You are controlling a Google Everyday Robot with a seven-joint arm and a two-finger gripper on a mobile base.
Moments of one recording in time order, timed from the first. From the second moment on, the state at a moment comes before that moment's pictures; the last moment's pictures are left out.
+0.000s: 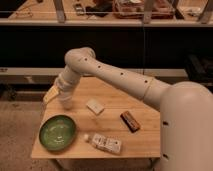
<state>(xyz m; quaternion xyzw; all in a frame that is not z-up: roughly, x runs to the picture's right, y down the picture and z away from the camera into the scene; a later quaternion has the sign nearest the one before) -0.227 0.028 0.702 0.11 -0.44 -0.77 0.45</state>
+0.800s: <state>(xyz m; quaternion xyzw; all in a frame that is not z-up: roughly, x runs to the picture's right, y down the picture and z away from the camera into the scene) -0.230 0.036 0.700 0.10 -0.44 -0.77 0.45</state>
